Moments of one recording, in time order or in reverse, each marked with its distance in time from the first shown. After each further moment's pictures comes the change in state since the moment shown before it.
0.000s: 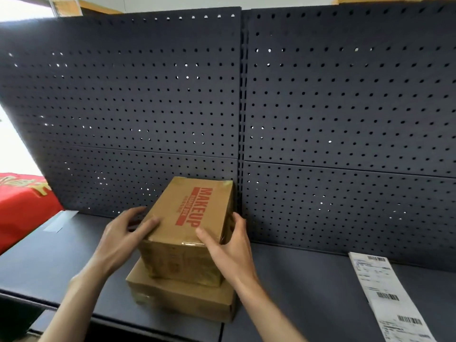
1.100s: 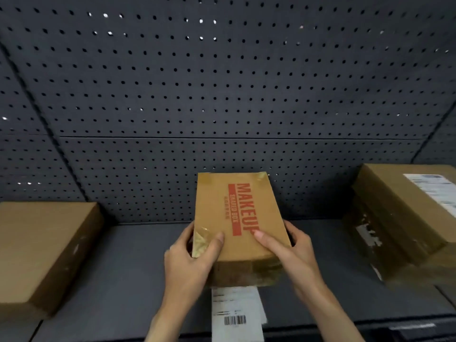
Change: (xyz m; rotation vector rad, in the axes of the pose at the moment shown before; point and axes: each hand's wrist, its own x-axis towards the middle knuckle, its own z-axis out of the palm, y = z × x) left_hand -0.201 0.267 0.363 -0.565 -0.207 0.029; right_hand -0.094 0.129 -0.419 0.233 0.274 0.082
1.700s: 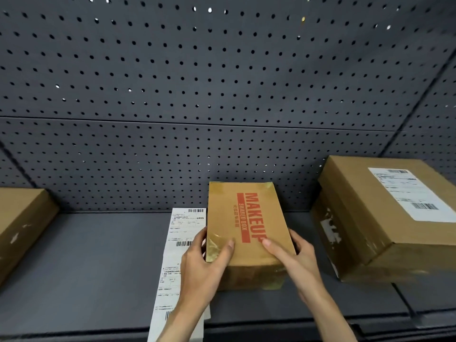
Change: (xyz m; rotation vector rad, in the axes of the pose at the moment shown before) left_hand -0.025 -0.035 0.143 0.056 0.008 -0.096; right_hand 0.031 0.054 -0.132 -0.042 0.068 0.103
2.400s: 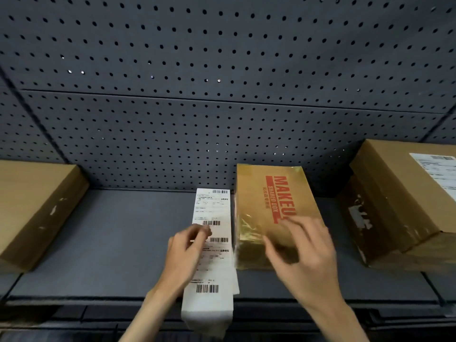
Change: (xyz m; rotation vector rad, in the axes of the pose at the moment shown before) left_hand 0.019 -0.032 -0.088 0.171 -0.091 -0.050; right_hand -0.044 -0.001 0.048 -0.878 0.313 -1.064
